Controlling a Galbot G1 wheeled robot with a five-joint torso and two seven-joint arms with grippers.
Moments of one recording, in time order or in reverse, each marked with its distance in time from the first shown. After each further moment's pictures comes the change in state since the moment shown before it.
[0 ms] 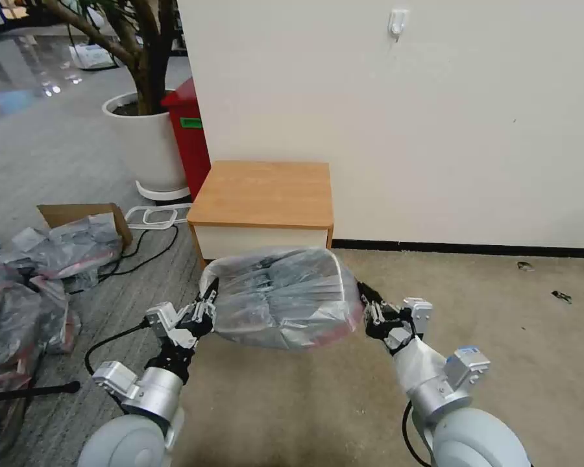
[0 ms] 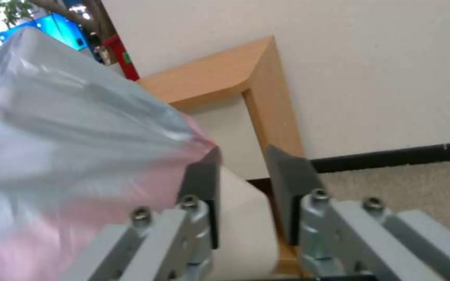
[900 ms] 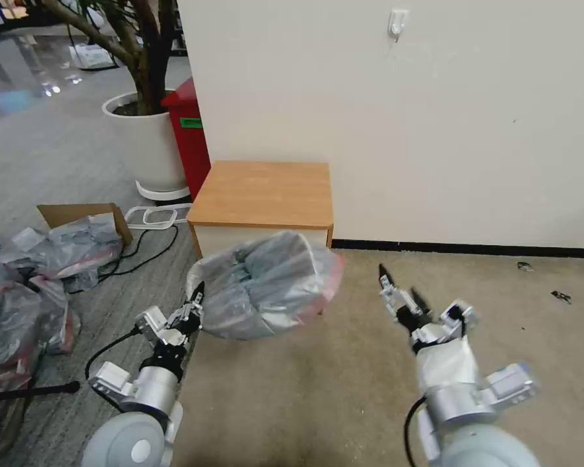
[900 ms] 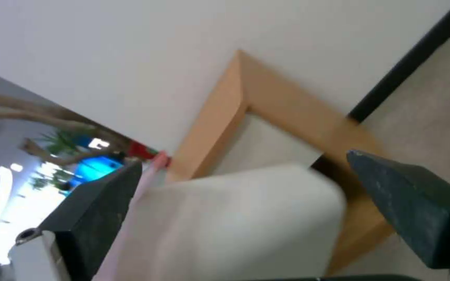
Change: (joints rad) left arm -0.018 -0.090 -0.039 0.058 -0.102 -0.004 -0.032; right arm -0.143 0.366 0.030 0.088 0.361 0.111 -0.017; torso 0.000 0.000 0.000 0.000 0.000
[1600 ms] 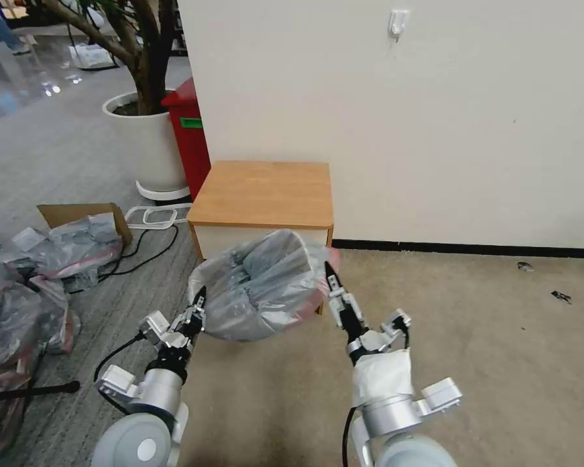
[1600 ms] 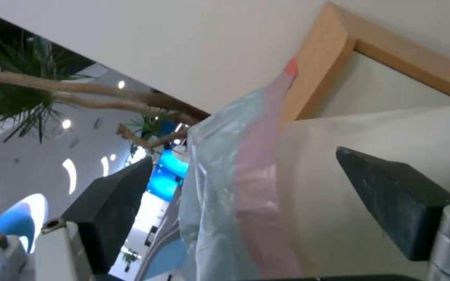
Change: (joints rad) left arm -0.014 -0.009 0.022 0.037 -0.013 0.000 -0.003; right arm 0.022 0.110 -0.139 -0.116 -0.068 0.056 -0.275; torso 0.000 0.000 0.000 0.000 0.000
